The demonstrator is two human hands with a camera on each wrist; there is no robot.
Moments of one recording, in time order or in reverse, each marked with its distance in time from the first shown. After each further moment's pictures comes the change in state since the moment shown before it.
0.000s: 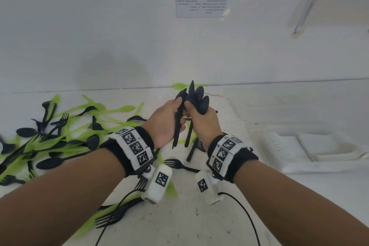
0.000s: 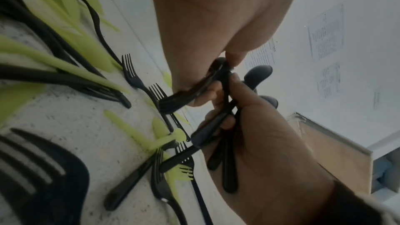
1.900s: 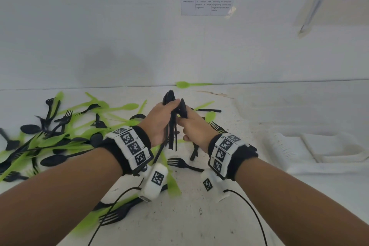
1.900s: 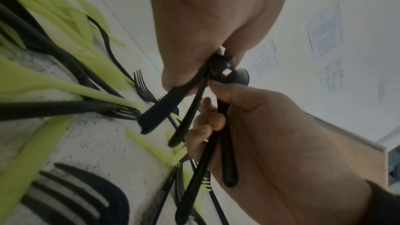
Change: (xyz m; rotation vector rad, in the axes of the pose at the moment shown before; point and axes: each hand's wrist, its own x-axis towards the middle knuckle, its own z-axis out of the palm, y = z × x) left_hand -0.004 0.004 -0.014 0.143 0.165 0.041; right_hand -0.010 -0.016 0.017 -0.171 -0.464 0.160
